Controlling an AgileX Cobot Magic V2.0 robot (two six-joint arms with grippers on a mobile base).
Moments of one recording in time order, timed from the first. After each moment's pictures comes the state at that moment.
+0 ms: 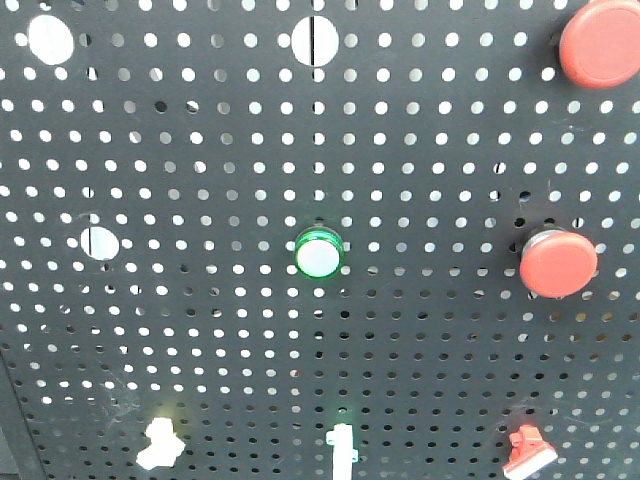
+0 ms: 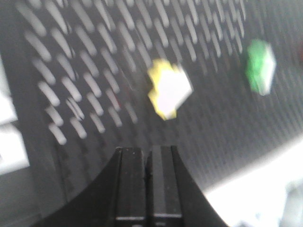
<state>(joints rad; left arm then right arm) -0.59 0.40 -0.19 -0.28 -0.14 0.28 0.10 0.12 -0.34 0.30 0.40 -0.35</state>
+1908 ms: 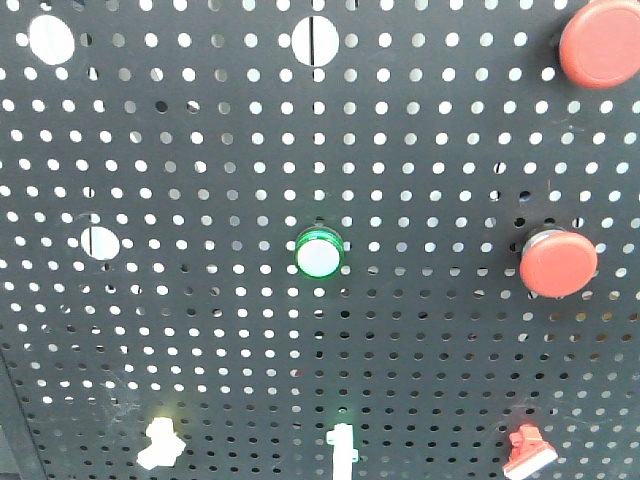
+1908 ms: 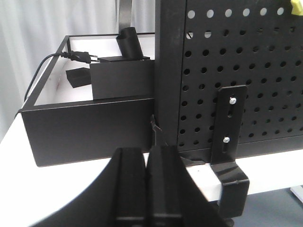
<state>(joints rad) -0.22 -0.01 0.03 -0.02 0.18 0.01 0.10 0.11 -0.34 0.30 0.41 -0.35</state>
